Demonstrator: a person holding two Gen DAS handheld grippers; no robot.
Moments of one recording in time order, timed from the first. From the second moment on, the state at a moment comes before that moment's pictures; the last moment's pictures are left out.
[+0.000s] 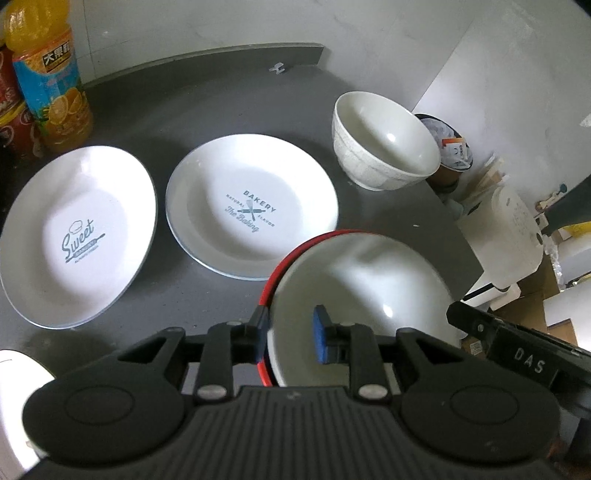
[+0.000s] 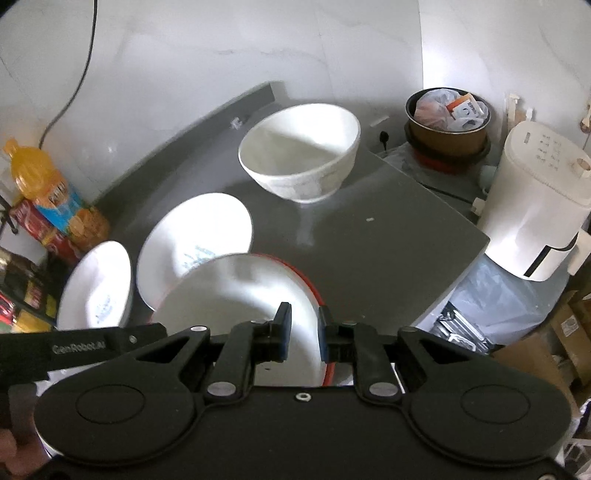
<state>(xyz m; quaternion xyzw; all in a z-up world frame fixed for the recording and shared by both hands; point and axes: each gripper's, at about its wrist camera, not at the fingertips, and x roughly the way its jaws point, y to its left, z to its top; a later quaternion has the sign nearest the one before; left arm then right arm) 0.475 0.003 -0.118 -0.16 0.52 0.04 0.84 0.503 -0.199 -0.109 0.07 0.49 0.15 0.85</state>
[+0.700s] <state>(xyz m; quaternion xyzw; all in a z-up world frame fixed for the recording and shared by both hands) 0.514 0.001 -0.095 -0.18 0.50 0.09 0.84 0.557 -0.224 -0.095 0.10 0.47 0.17 0.86</state>
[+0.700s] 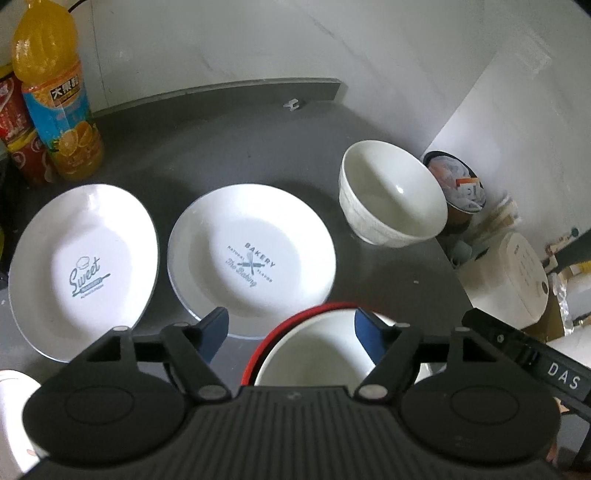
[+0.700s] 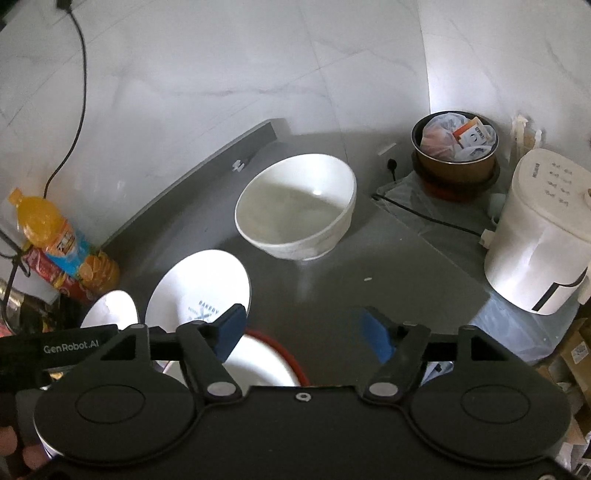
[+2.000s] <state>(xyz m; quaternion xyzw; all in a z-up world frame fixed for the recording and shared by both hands) 0.667 -0.004 -0.150 -0.25 0.49 0.14 0.82 0.720 -0.228 -0.175 0.15 0.53 0.20 0.81</state>
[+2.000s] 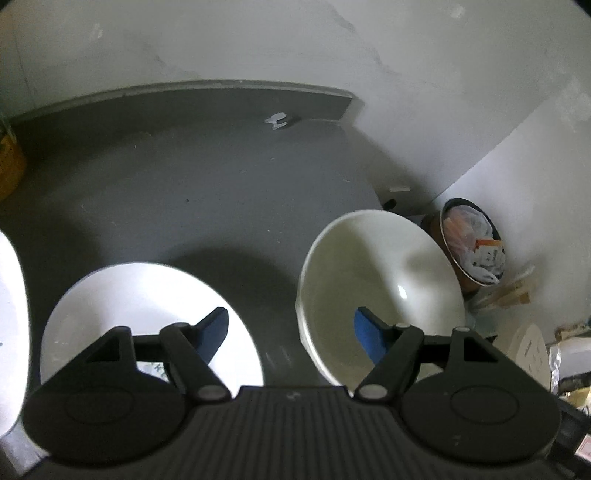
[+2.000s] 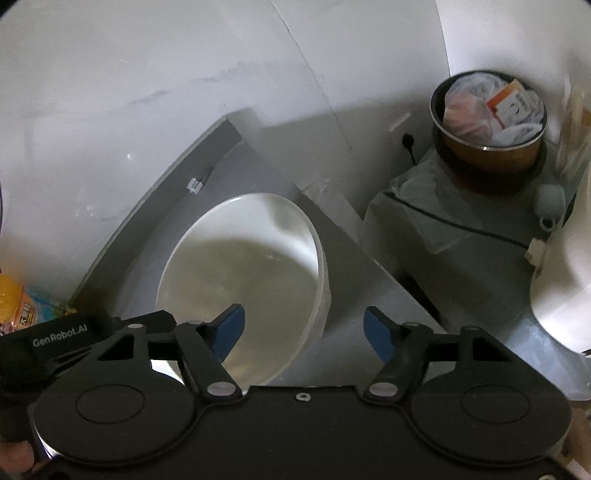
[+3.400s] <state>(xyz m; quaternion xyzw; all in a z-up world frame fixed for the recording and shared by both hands) 0.589 -0.012 -0.106 -0.25 0.46 0.07 0.85 0.628 -0.223 -0.103 0.15 0.47 0.18 0.85</state>
